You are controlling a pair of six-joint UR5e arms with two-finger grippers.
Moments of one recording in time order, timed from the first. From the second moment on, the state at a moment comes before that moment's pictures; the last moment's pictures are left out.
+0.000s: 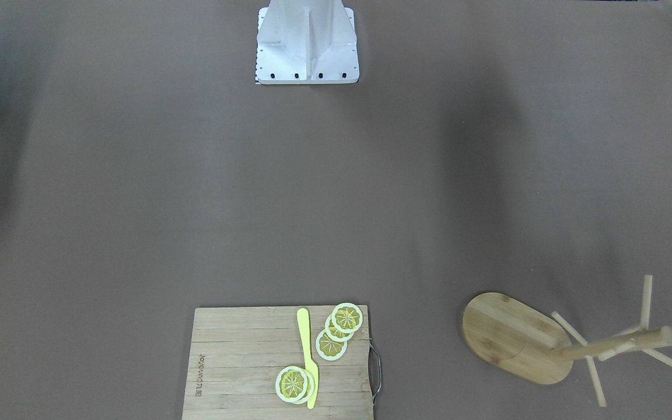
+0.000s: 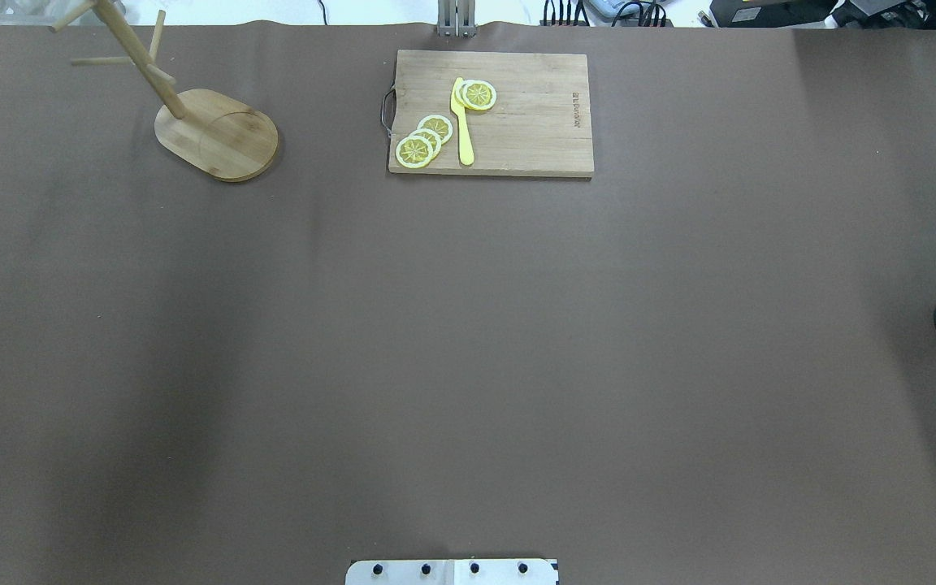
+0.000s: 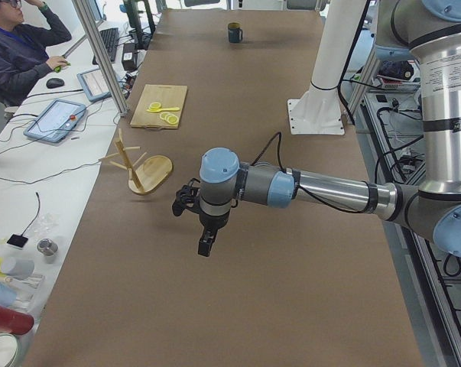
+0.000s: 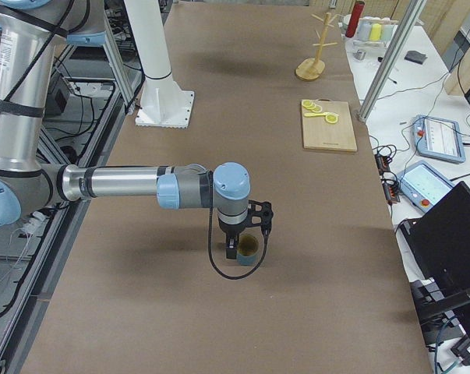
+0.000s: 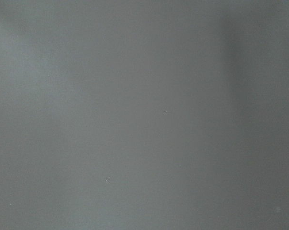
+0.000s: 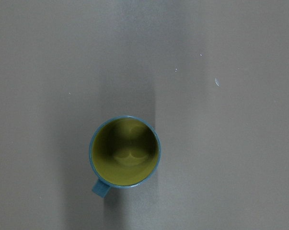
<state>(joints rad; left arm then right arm) -1.54 -1.40 -1.90 -1.60 -2.24 0.11 1.53 -1.83 1.89 -1.56 2.34 0.08</state>
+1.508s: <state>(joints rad) -1.54 -1.53 -1.88 -1.64 -2.26 0.10 1.54 -1.86 1.91 -1.32 2.38 0.11</state>
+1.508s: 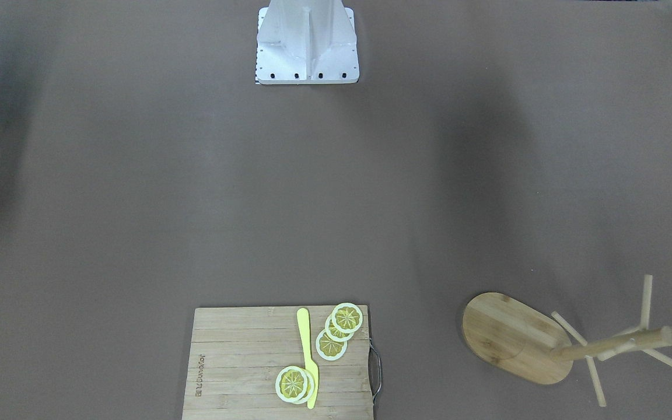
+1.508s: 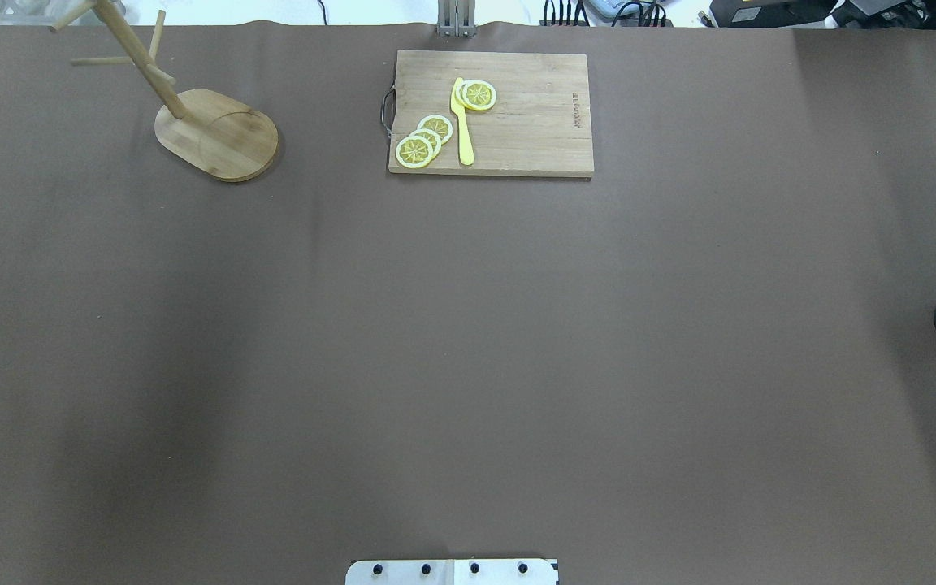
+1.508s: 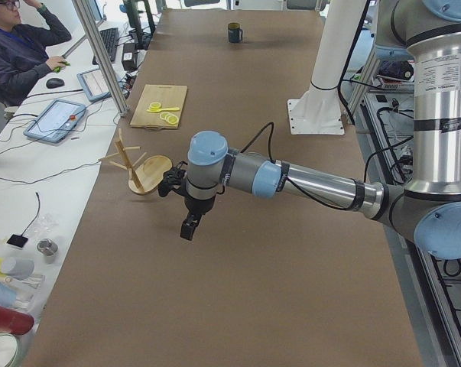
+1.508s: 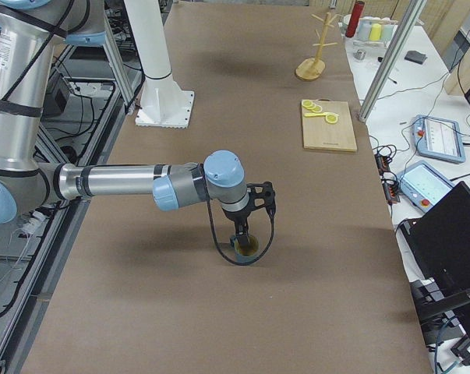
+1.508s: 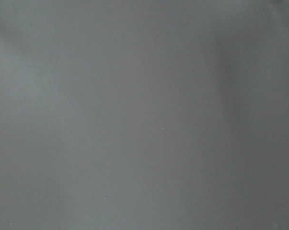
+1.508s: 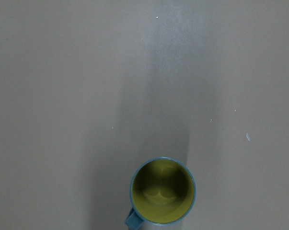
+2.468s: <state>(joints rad) -1.54 -1.57 -1.84 -1.86 -2.35 0.10 1.53 -1.88 1.69 -1.07 2.37 0.20</state>
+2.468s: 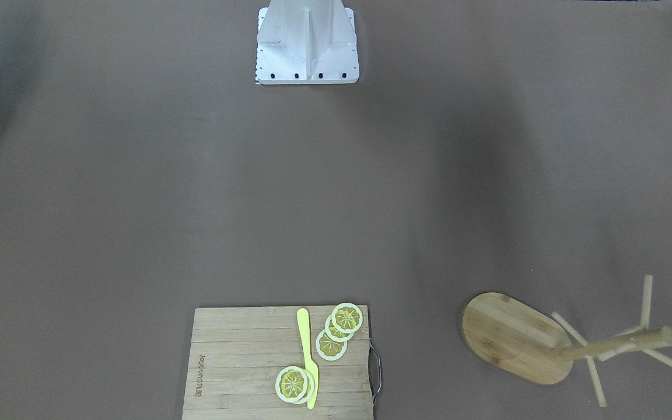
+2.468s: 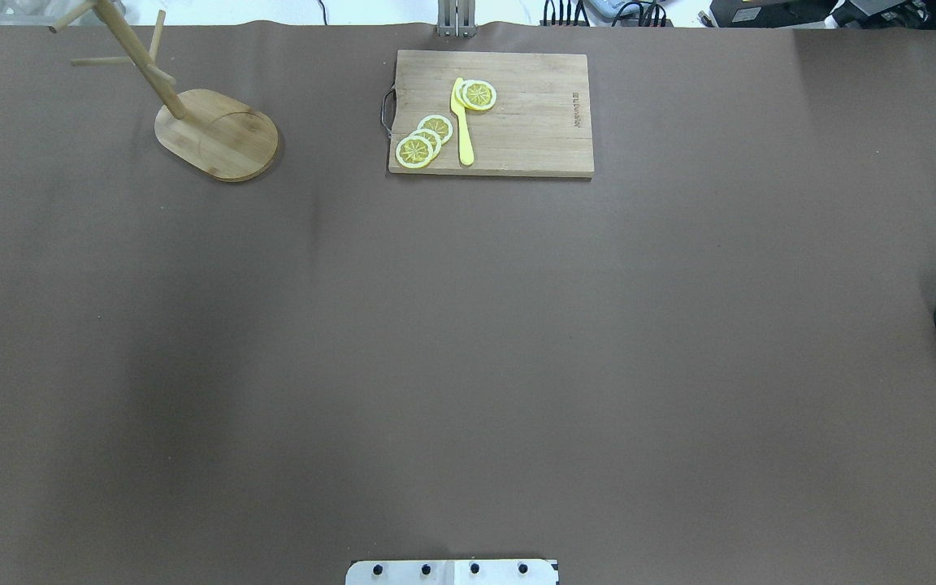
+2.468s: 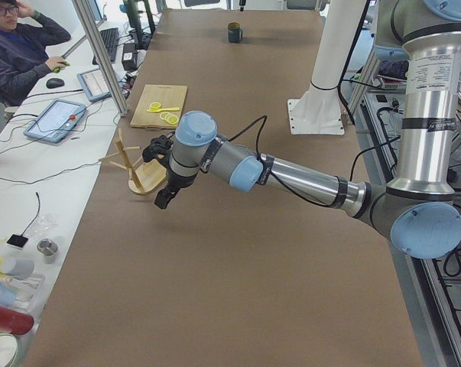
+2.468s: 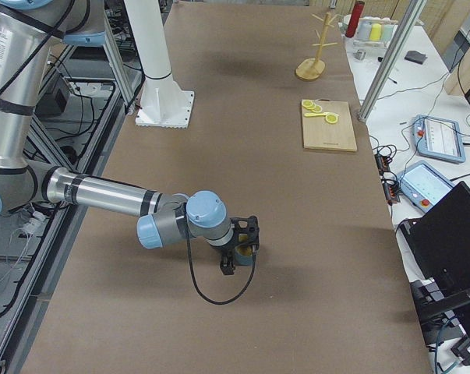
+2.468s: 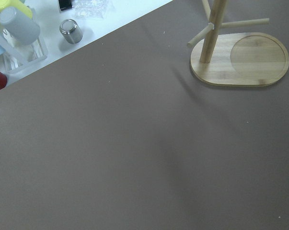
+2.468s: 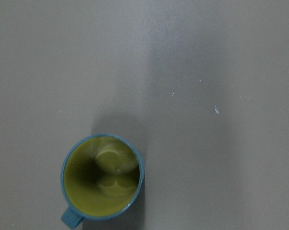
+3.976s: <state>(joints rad) -1.54 -1.56 -1.84 -1.88 -2.35 0.10 1.35 -1.77 1.59 -1.05 2.28 0.31</state>
